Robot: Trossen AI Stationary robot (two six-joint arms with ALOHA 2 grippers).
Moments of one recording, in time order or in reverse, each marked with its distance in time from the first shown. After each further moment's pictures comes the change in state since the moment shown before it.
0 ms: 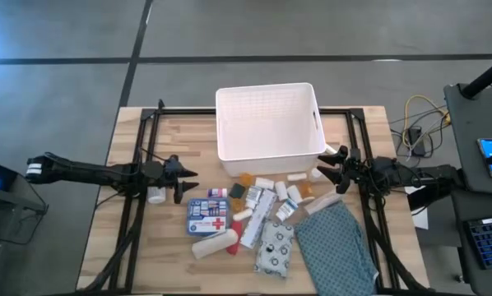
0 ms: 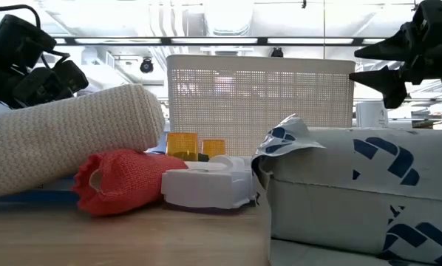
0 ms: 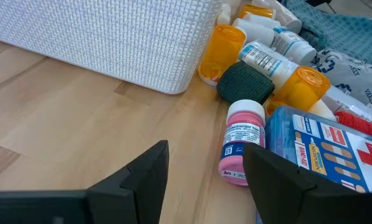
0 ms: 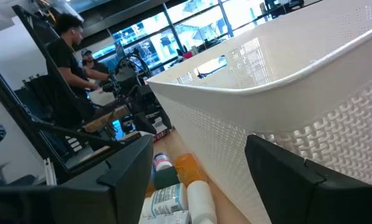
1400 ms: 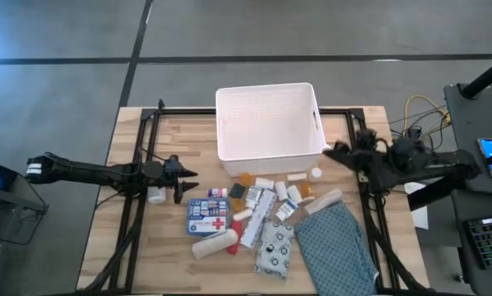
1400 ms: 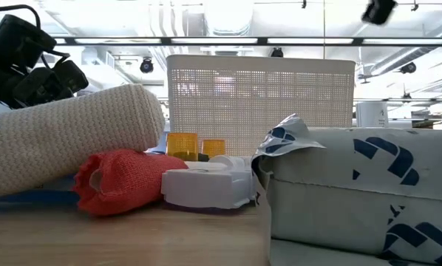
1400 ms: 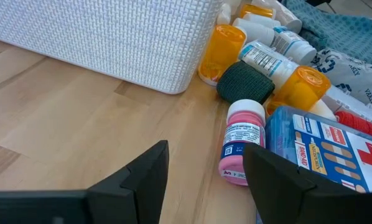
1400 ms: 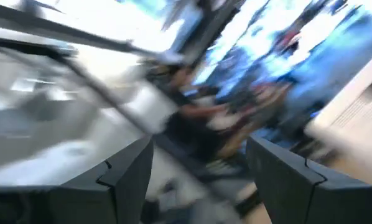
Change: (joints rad) left arm 0.000 0.000 0.000 0.000 0.000 0.000; right arm 0.020 0.462 0.496 0.194 -0.224 0.462
